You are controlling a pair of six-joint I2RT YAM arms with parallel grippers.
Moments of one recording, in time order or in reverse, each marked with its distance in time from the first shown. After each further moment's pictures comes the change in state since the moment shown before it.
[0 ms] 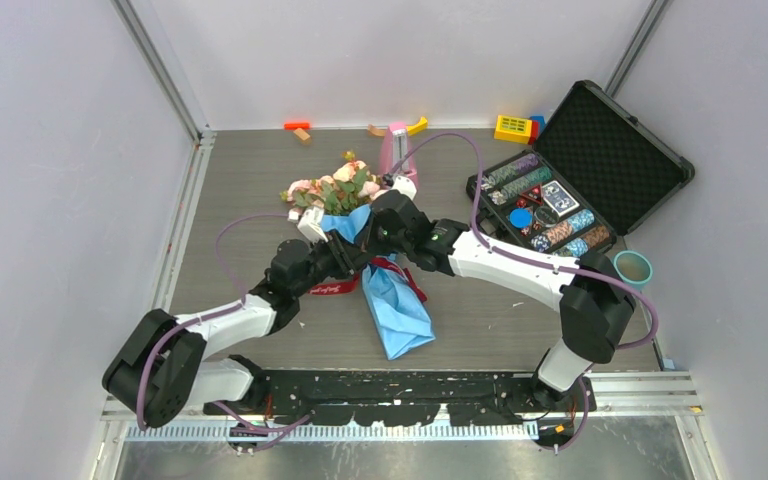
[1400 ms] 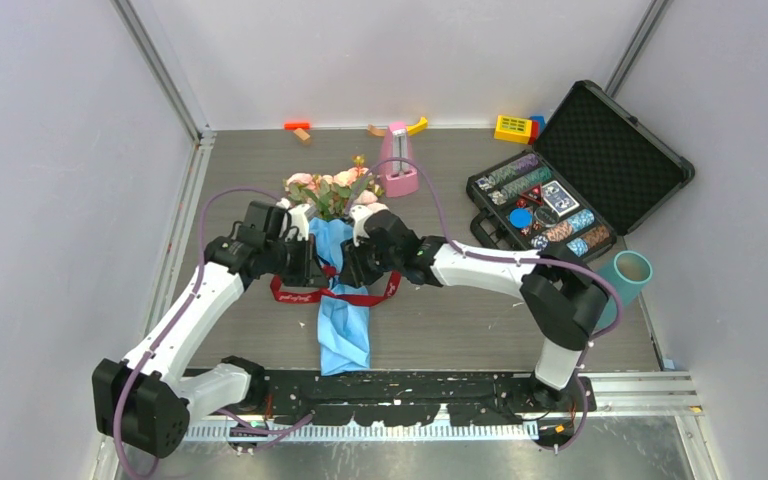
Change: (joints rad) left arm 0.221 -0.146 0.519 -1.435 0.235 0.536; right arm -0.006 0.109 -0.134 0.222 -0.416 -0.505
